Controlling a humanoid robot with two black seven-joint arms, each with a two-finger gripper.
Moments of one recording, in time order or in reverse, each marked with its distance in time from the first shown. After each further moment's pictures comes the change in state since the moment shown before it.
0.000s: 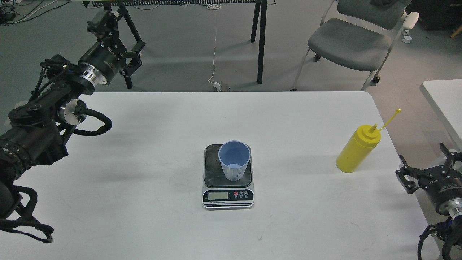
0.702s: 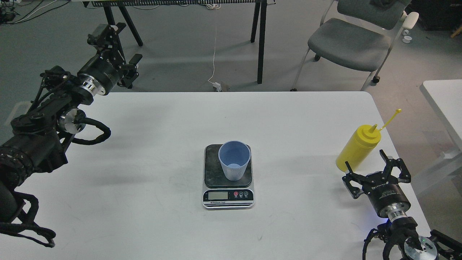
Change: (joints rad) left arm 0.020 -0.010 0.008 0.024 0.010 0.000 0.000; right arm 0.024 0.263 0.043 -0.103 -0.157 0.000 0.003
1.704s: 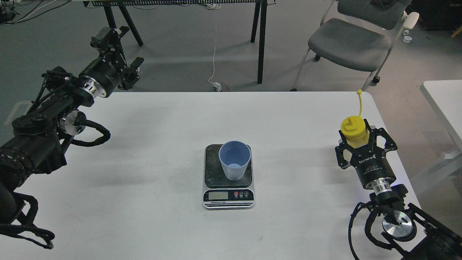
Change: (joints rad) left arm 0.003 -0.003 0.006 -0.001 0.040 0.000 0.000; right arm 0.121 0.158 0.154 -0.154 -0.418 0.000 0.066
